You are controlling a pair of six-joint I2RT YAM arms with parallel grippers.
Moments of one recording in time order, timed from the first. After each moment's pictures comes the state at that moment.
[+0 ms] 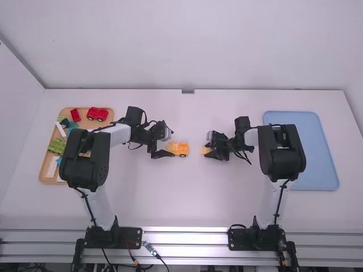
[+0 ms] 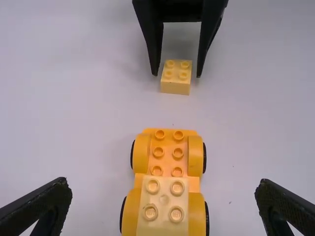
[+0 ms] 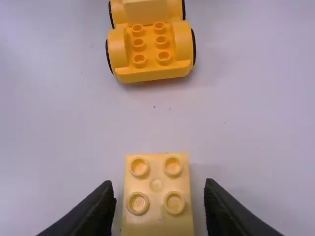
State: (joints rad) left arm -0.09 1.95 1.09 -0.33 0.97 1.25; right arm 0.09 2.14 1.05 -0.29 -0.95 -1.28
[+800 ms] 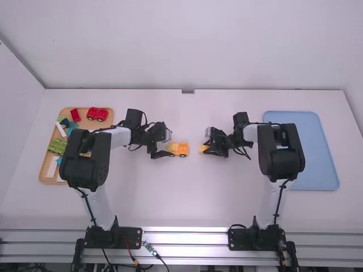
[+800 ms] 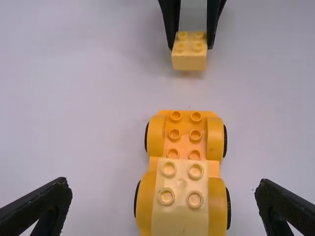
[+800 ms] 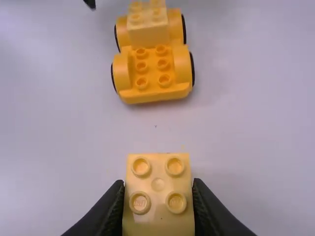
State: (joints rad) left arm -0.09 1.97 1.03 -0.17 0.90 1.21; right arm 0.12 2.14 1.16 -0.47 -0.97 -1.31
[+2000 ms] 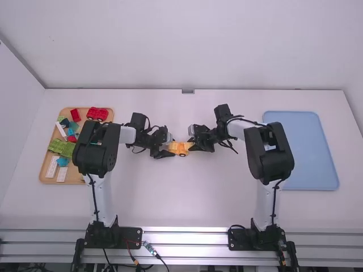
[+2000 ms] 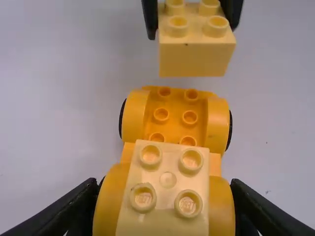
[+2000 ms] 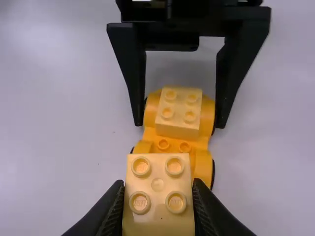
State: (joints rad) left arm -0.09 2.15 1.11 -0.19 0.98 1.24; right arm 0.29 2.14 1.28 -0.50 -0.98 -1.32
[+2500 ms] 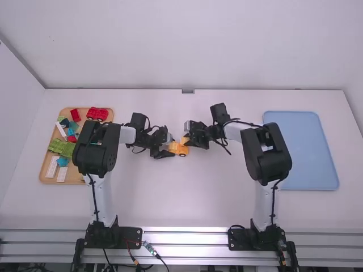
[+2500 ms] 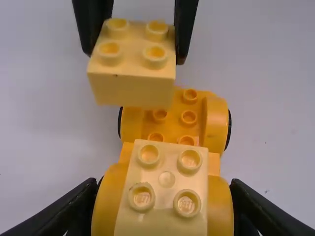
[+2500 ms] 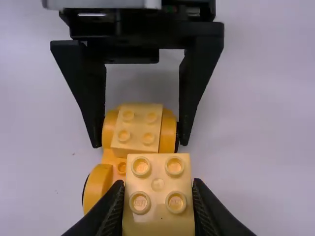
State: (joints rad) left arm -0.09 2.15 1.11 -0.20 0.98 1.24; right arm 0.31 2.14 1.23 -0.23 -0.94 -1.09
